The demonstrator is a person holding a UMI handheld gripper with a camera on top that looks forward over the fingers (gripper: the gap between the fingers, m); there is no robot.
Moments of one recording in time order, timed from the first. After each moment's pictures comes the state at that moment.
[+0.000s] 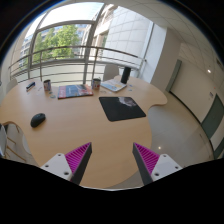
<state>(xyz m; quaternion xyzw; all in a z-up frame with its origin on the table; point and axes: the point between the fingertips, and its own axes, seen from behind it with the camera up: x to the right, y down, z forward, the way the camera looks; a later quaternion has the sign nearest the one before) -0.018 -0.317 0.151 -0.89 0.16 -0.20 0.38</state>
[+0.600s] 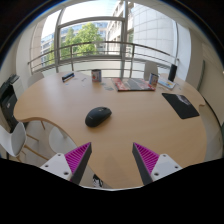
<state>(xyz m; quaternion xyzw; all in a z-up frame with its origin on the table) -0.292 -0.170 0.039 -0.91 0.09 -0.06 0.40</state>
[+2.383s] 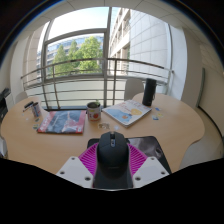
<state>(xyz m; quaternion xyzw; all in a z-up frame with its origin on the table) 0.191 0.015 0.093 -0.87 0.06 -0.06 0.49</state>
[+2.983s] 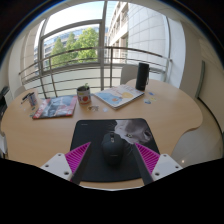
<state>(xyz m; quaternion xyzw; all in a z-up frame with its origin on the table) 0.236 -0.040 0.055 -0.90 0.07 -0.06 0.43</state>
